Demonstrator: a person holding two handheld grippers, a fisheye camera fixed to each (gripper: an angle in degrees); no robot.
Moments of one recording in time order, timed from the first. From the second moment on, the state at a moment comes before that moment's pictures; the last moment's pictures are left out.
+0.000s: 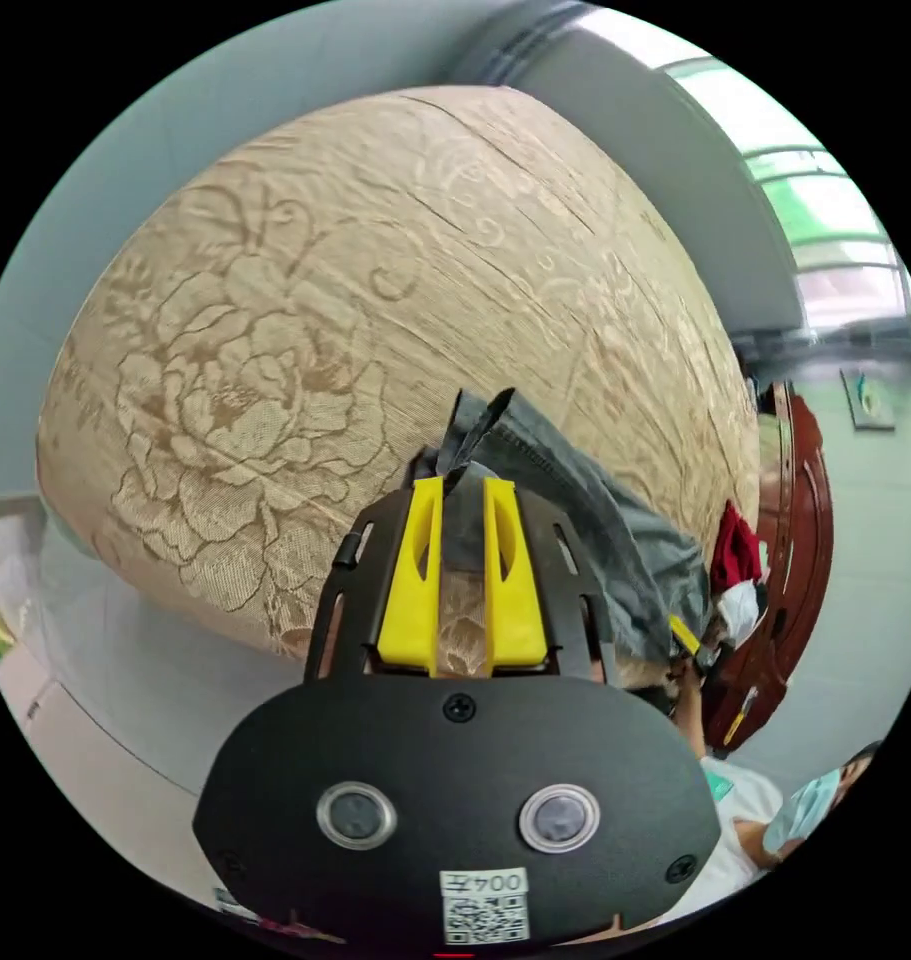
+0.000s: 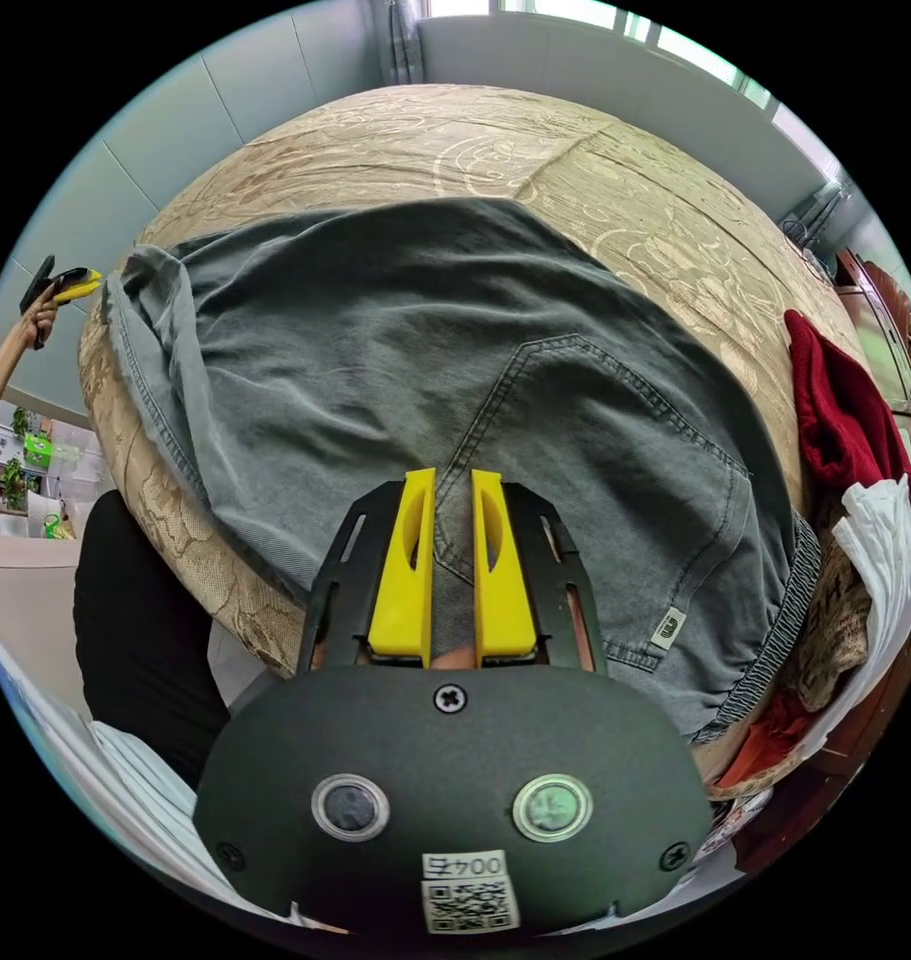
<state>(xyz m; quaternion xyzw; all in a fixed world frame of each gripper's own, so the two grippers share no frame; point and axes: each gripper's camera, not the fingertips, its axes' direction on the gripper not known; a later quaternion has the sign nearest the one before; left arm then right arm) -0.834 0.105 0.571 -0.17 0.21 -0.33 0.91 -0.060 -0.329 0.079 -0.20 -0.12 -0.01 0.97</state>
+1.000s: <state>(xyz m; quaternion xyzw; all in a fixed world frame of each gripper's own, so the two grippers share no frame) -0.672 0.329 0.585 0.00 0.33 -0.40 0.85 -0.330 -0.657 0.076 -0.15 -0.34 -0.23 0.90</state>
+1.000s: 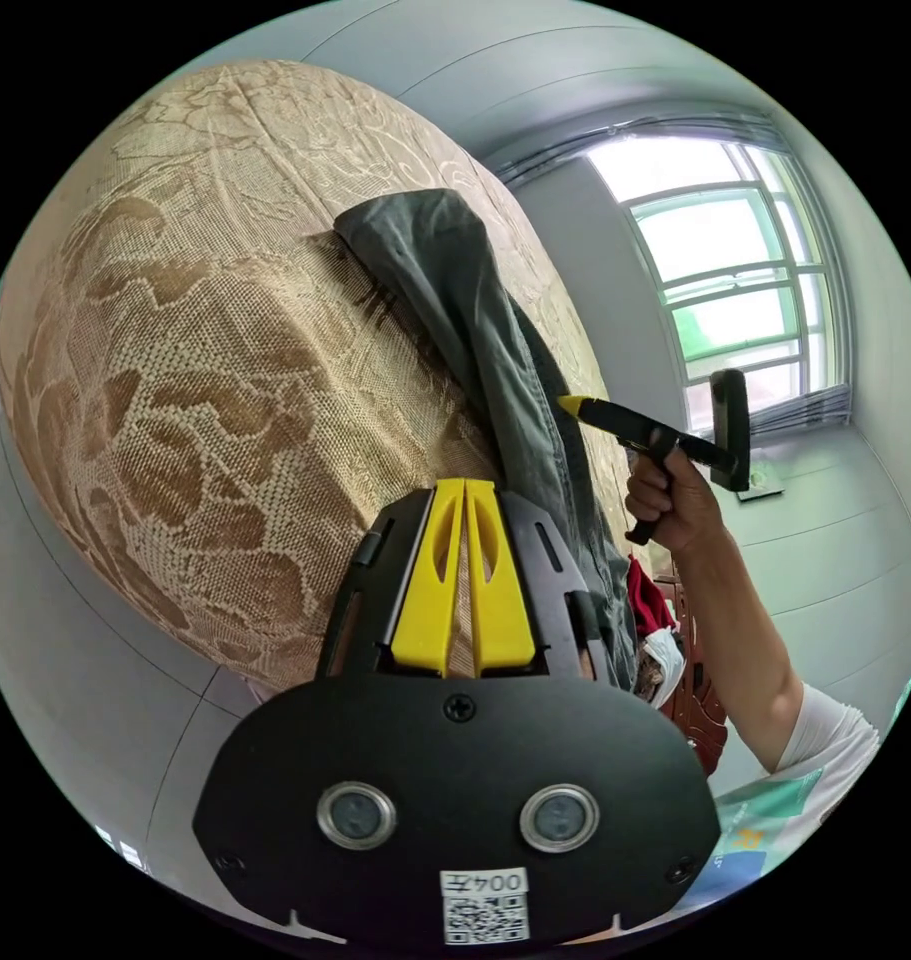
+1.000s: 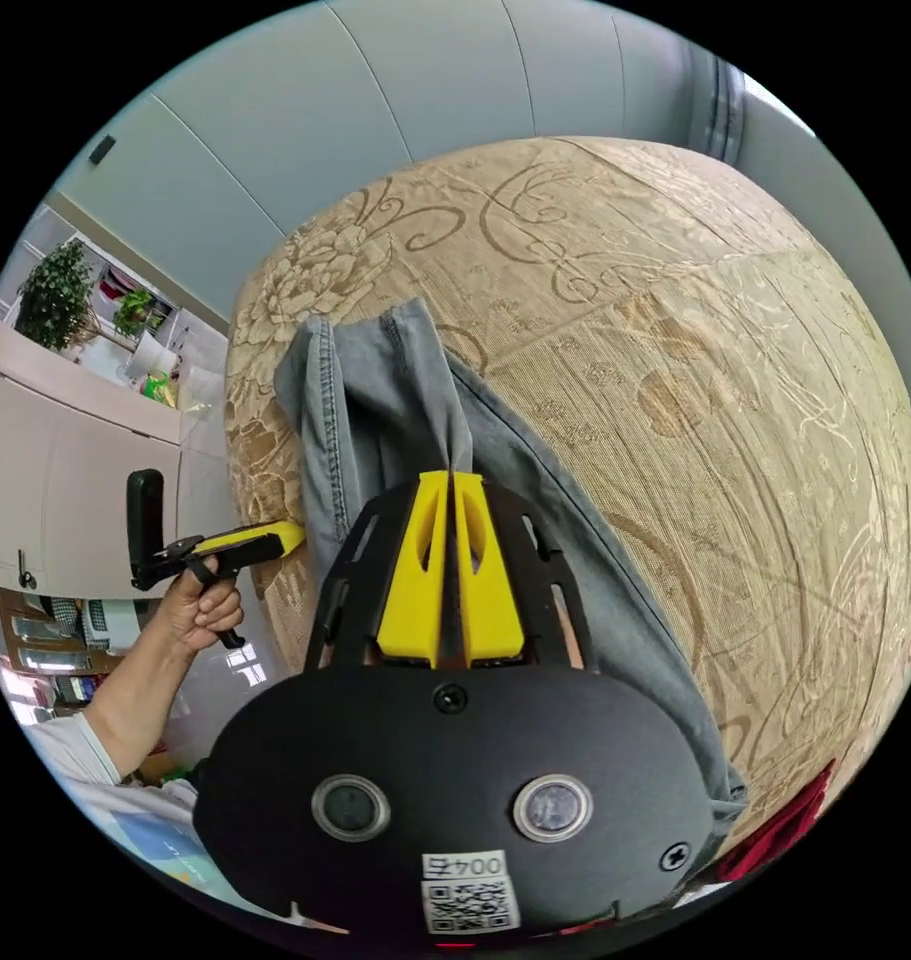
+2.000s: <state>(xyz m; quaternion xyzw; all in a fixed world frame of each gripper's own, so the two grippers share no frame) -0.719 0.284 0.550 -0.04 0.29 -0.40 0.87 -0.155 -0.556 -0.047 -0.02 -0.39 -0.11 0.92</state>
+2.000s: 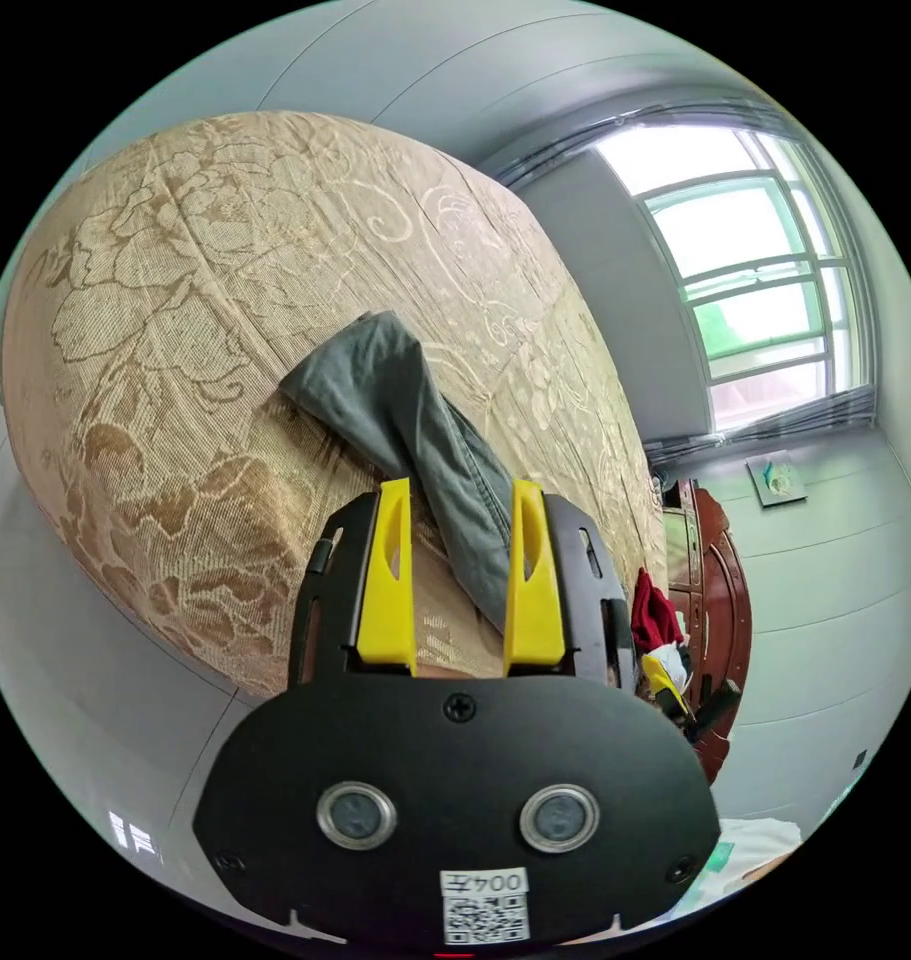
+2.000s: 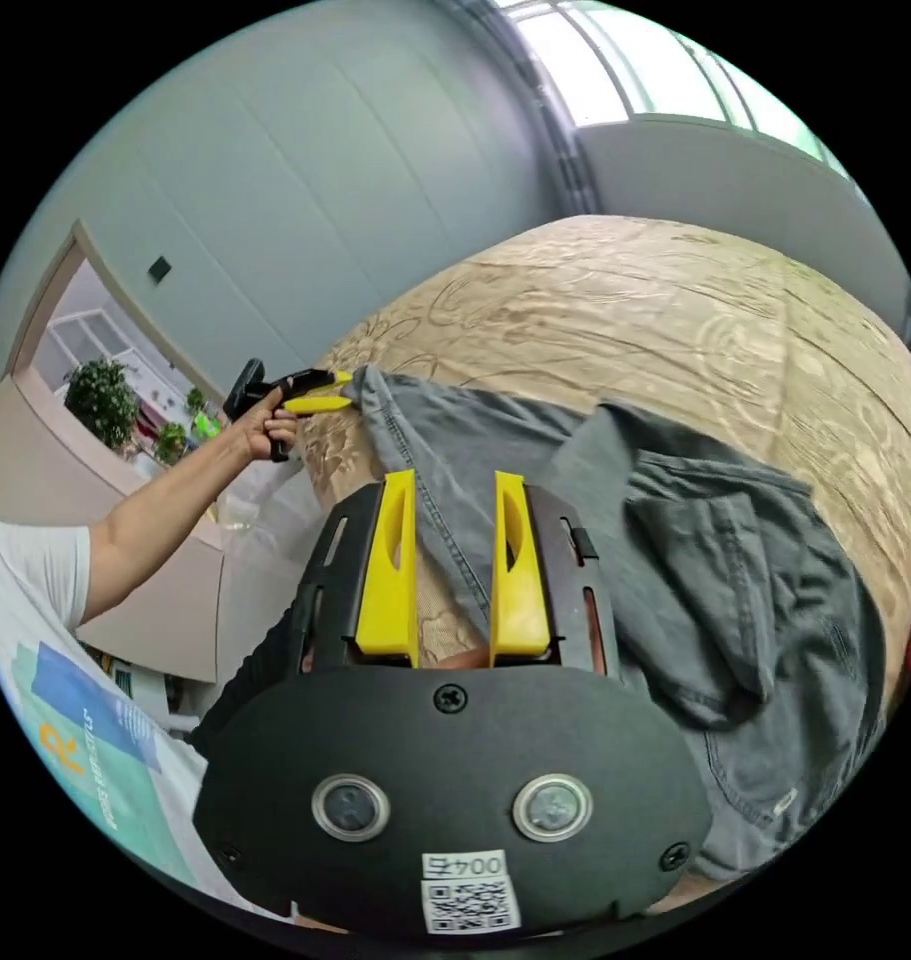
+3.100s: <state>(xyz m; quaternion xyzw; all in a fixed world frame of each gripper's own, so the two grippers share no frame) -0.732 0.427 0.530 0.09 0.39 -0.50 0.77 -0.478 -0.787 -0.031 -0.06 -0.36 -0.34 0.87</state>
